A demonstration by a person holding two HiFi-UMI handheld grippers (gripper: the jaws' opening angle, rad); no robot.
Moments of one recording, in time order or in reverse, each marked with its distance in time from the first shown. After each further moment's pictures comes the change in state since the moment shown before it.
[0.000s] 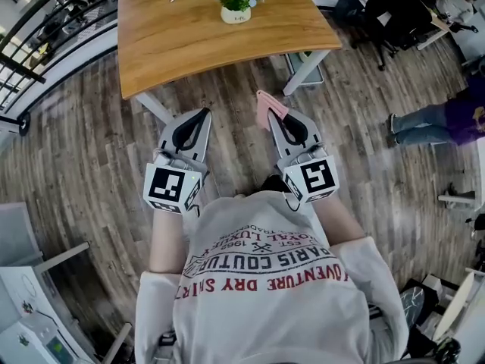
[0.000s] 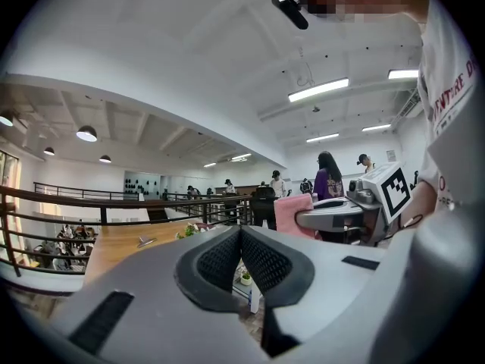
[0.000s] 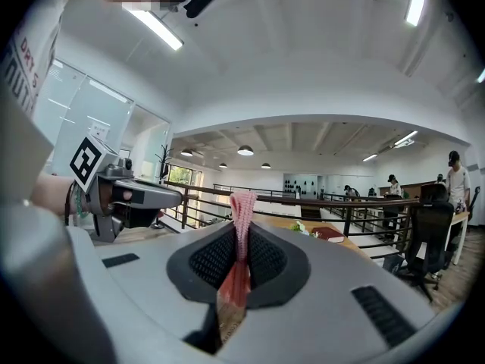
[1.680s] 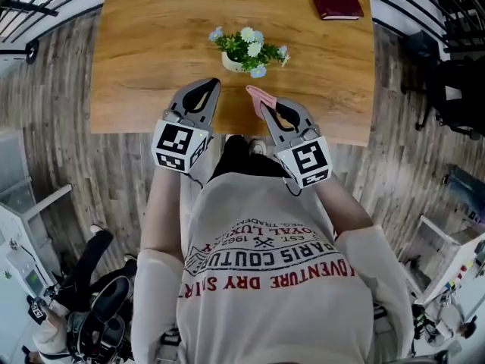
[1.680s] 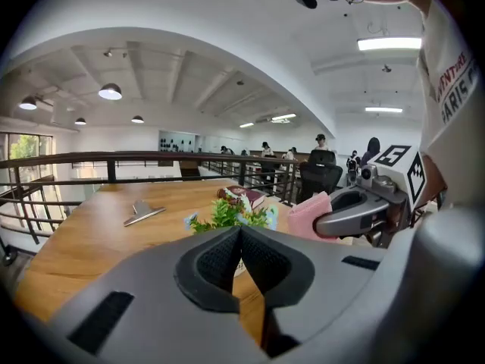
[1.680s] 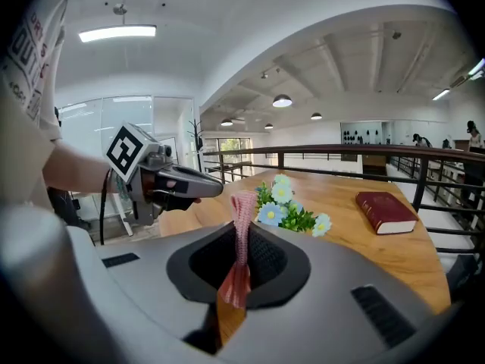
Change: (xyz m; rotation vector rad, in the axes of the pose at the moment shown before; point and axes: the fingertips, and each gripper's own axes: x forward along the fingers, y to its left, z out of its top) left arm 0.380 0.207 -0.121 -0.168 0.310 0.251; right arm 0.335 -0.240 -0.133 0.034 0.300 0.510
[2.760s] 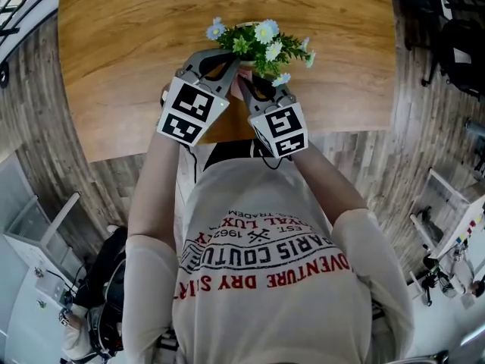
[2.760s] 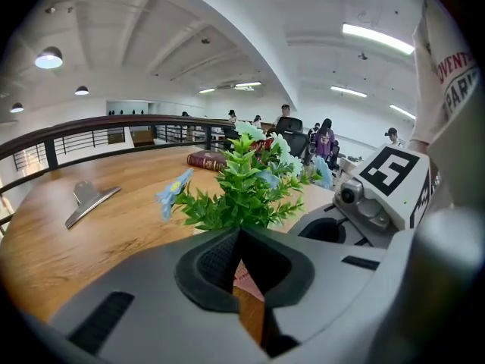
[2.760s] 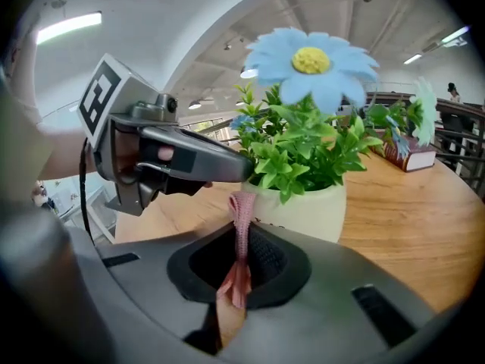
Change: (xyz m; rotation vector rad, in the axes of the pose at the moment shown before) left arm 0.095 0.018 -0.051 0.135 0.261 -0.334; right arm 0.130 -0.004 -0.075 0.236 0.179 -0.117
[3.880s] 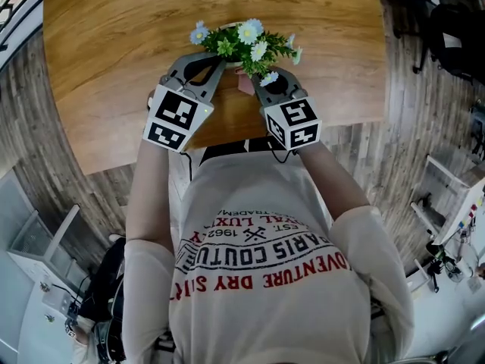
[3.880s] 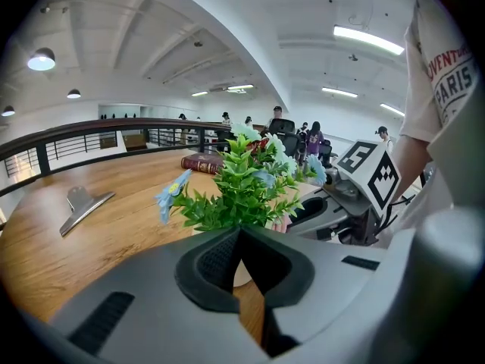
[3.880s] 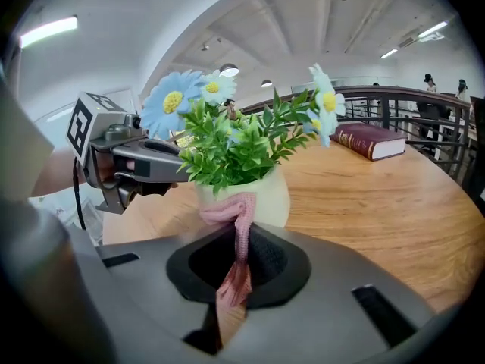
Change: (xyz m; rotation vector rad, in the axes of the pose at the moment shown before) left arm -0.002 -0.003 -0.001 0.043 -0.024 -0.041; right arm -0.022 -0.053 -0.011 0.110 0.007 -0.100
